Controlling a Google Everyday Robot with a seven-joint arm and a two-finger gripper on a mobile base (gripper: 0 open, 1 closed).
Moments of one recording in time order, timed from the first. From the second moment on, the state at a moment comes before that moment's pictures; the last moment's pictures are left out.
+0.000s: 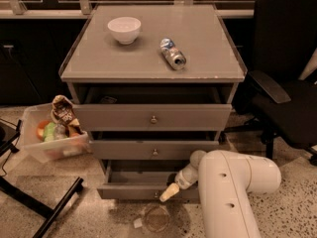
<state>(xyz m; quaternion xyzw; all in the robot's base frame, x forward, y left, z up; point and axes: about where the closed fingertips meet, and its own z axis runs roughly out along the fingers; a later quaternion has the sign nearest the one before) 0.599 -0.089 0.187 -0.35 0.89 0.28 0.07</state>
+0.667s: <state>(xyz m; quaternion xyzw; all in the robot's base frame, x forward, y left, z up) 0.572 -0.098 0.188 -0.37 0.88 0.29 0.05</state>
